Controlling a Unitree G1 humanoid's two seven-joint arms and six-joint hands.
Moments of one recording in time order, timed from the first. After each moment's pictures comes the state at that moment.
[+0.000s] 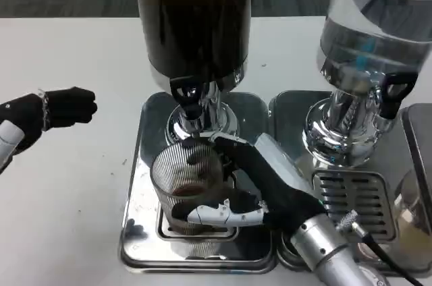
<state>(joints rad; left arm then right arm) 0.11 0.58 0.37 0.11 -0.35 -0.33 -0.72 -0.08 -0.13 0.36 0.23 -0.43 -0.31 0.00</state>
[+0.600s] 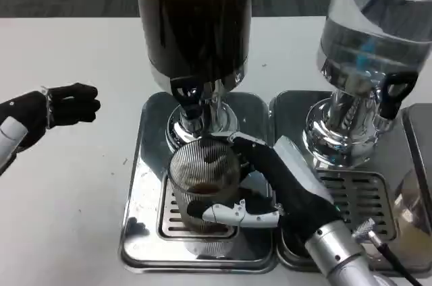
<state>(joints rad) 0.09 0.58 0.36 0.13 -0.34 -0.32 -0.73 -0.02 -0.14 0.31 0.18 -0.42 -0.31 -0.01</state>
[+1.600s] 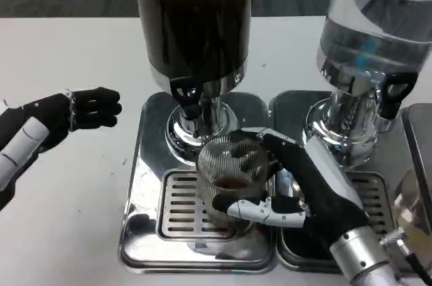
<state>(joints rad) 0.04 0.58 0.30 0.17 -0.34 -0.32 -0.77 0.06 -0.16 0.25 0.08 -0.43 -0.29 -0.02</state>
